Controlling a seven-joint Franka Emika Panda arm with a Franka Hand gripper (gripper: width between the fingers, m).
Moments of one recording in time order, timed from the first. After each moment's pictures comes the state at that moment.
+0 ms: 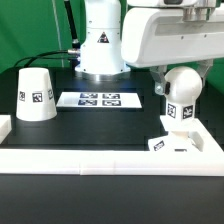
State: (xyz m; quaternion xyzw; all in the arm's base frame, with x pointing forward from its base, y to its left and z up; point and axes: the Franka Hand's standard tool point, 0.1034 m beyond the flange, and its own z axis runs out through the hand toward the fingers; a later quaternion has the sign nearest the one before) arm 0.615 0.096 0.116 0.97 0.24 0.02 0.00
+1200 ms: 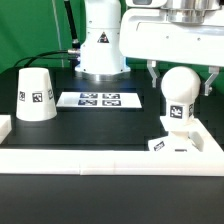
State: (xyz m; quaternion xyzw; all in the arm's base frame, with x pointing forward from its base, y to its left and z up) arm 0.609 0.099 0.113 0.96 -0.29 0.00 -0.01
